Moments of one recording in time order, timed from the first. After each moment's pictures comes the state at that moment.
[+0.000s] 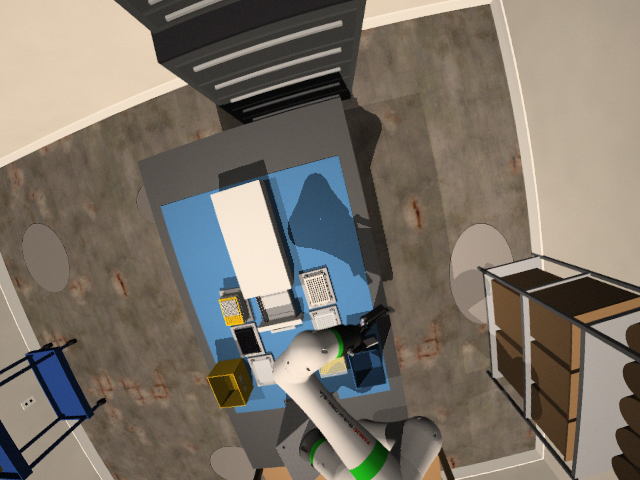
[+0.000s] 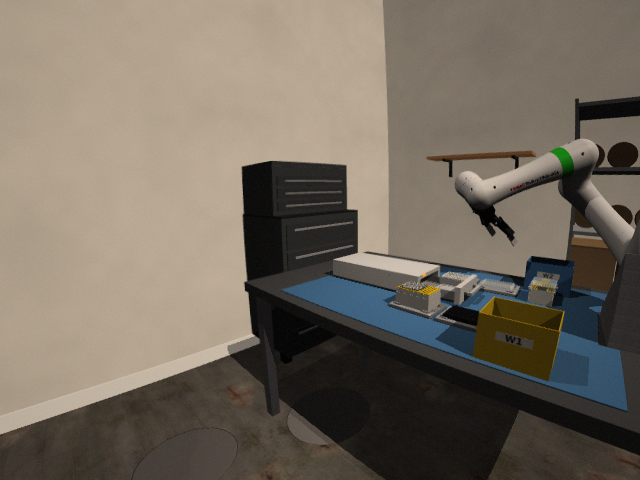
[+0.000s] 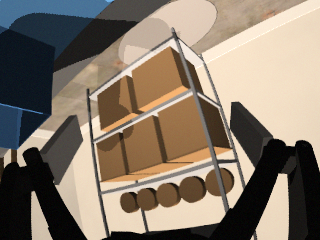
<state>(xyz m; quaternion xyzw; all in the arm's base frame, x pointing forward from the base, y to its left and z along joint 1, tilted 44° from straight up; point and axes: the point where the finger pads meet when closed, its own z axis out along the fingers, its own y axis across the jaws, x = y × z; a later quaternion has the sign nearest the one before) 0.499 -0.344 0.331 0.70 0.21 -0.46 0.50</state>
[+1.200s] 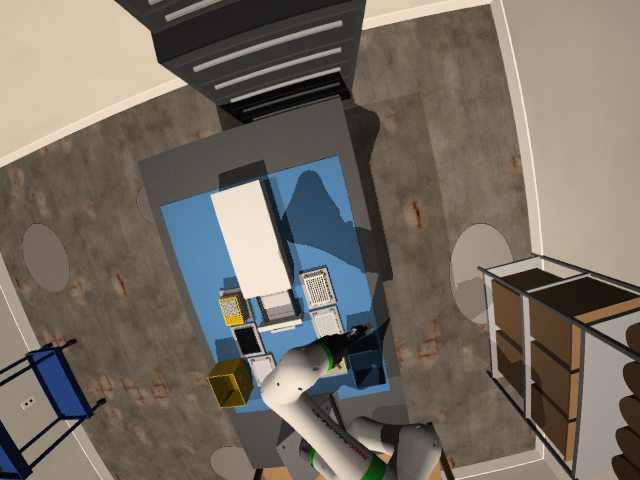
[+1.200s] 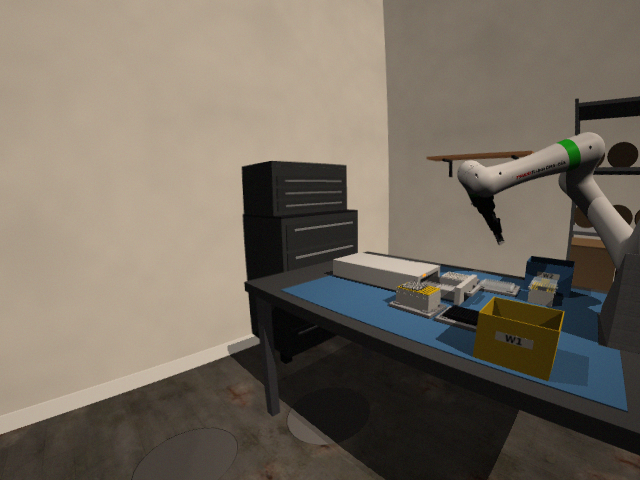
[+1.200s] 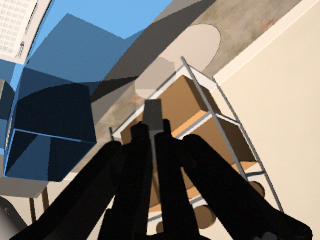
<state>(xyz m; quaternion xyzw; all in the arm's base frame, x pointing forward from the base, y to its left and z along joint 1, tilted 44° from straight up) 0.512 -0.297 0.293 0.76 0.18 -0.35 0.52</state>
